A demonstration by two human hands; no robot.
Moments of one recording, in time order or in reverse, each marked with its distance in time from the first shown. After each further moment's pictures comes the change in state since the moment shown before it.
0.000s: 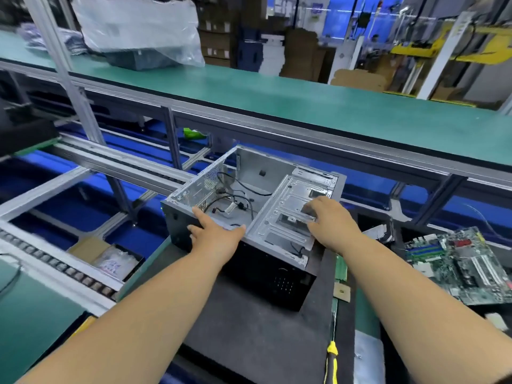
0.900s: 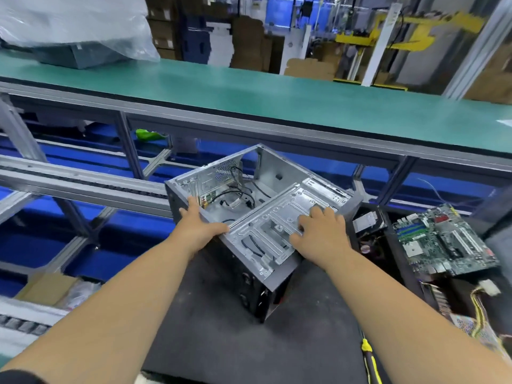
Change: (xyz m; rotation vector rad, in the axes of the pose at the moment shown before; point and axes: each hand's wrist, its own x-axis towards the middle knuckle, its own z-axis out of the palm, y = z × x) left_hand 0.144 -0.011 -0.061 0.058 -0.281 0.313; right_hand 0.006 -0.088 0.029 -0.271 0.008 0.294
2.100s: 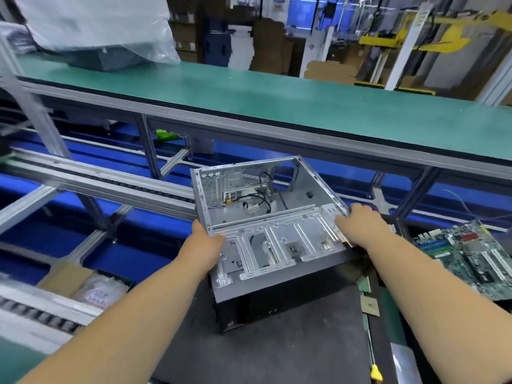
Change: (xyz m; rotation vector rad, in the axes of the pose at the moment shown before) left_hand -0.027 0.001 0.021 -0.138 0.123 -0.094; right_hand 0.074 0.084 0.001 0.244 -0.141 0.288
